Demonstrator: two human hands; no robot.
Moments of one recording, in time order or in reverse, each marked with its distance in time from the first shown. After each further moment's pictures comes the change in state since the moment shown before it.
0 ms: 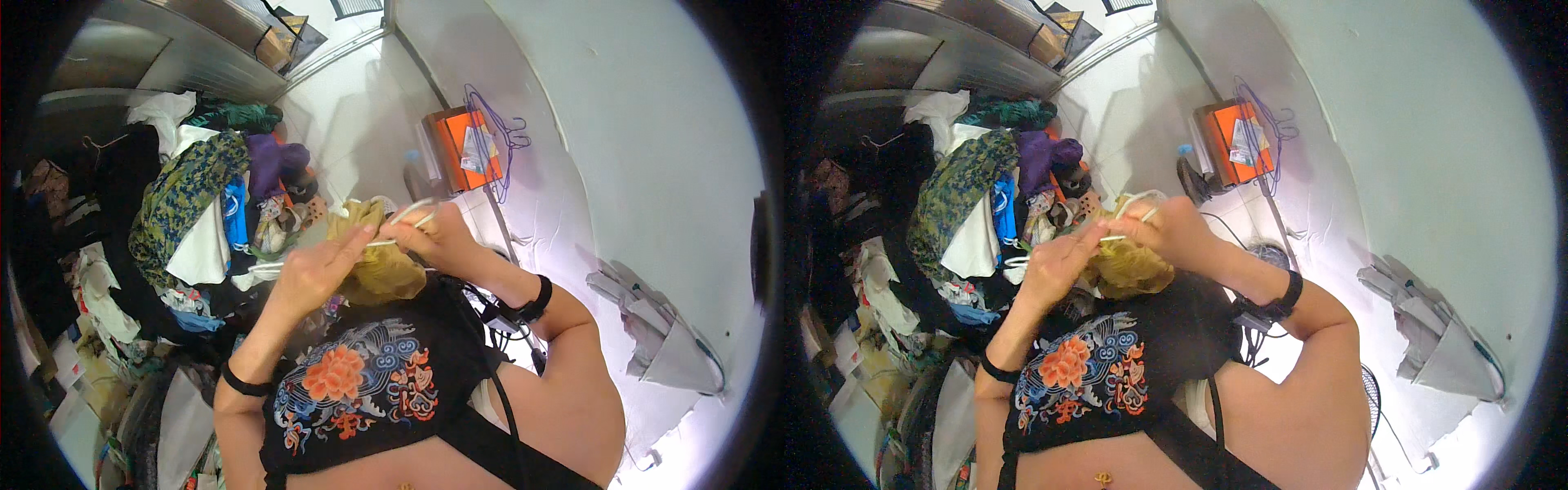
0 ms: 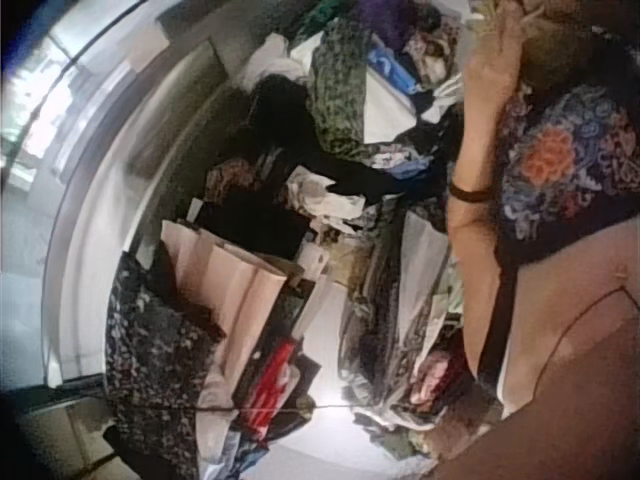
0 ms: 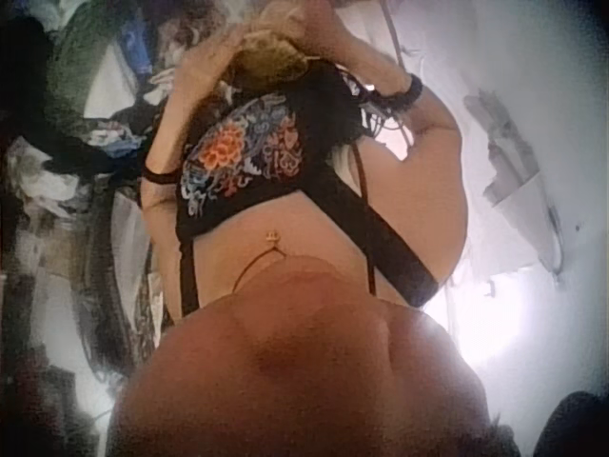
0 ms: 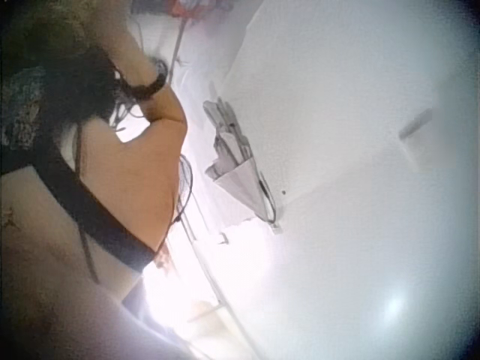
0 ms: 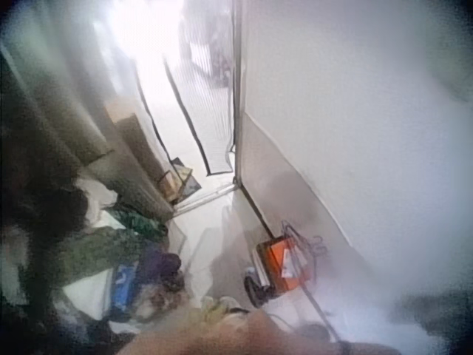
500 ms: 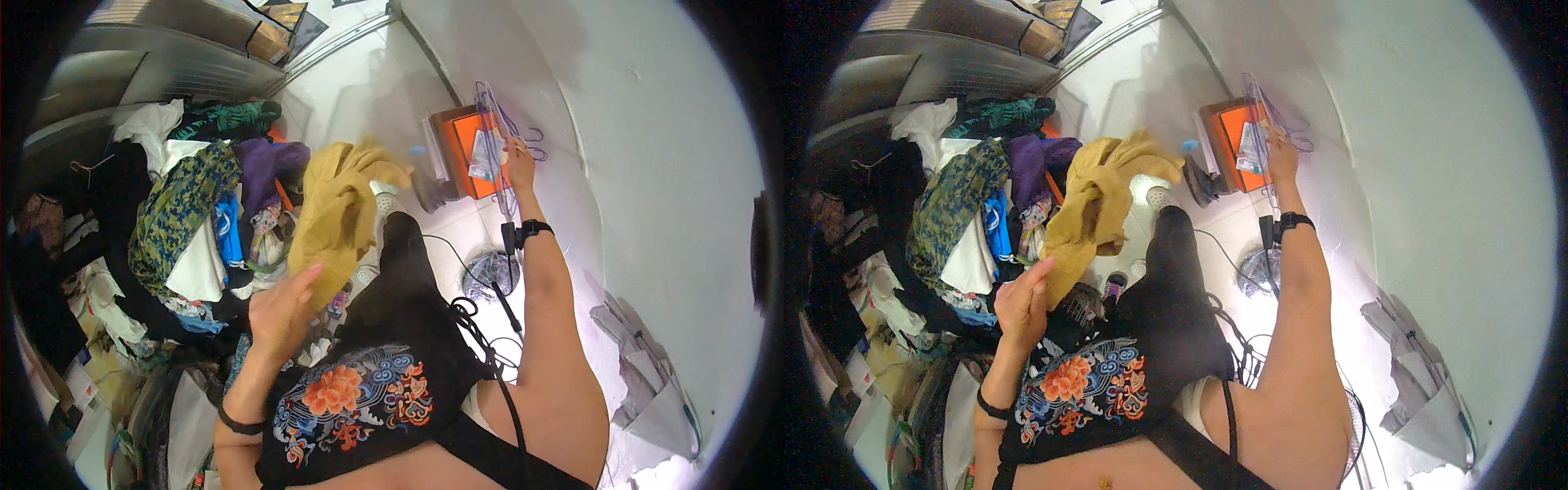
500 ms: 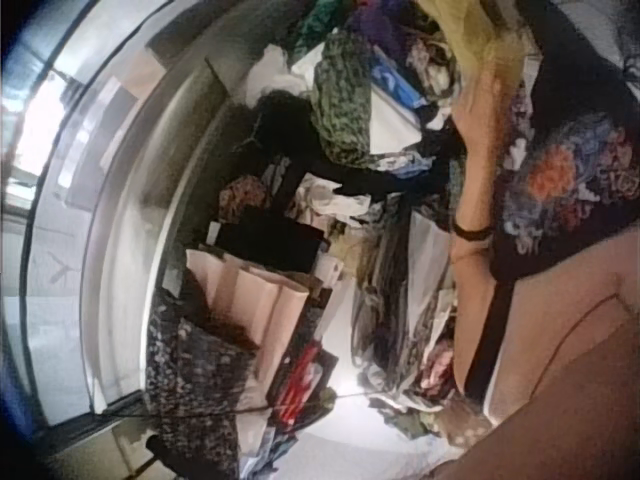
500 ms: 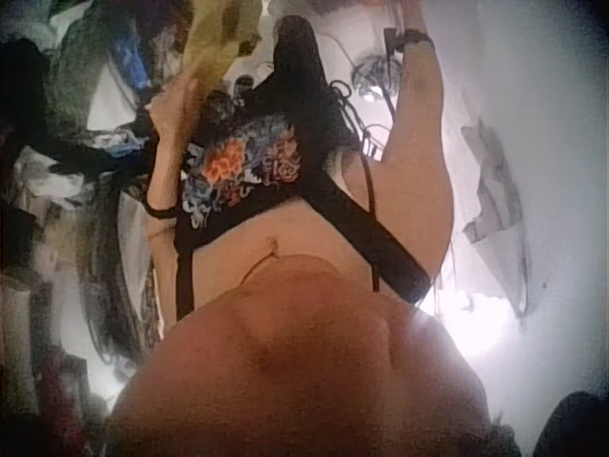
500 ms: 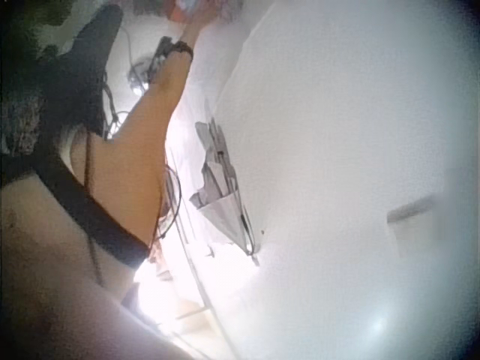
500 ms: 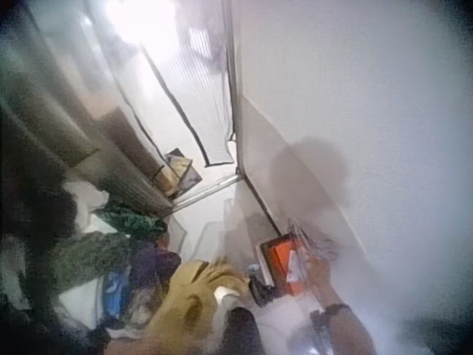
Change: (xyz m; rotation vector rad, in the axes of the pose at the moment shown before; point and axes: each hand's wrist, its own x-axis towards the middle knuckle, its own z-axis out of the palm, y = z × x) left_hand 0.042 -0.022 -0.002 -0.049 0.075 -0.394; right_hand 0.084 0.382 -0.177 -0.344 0.708 0.303
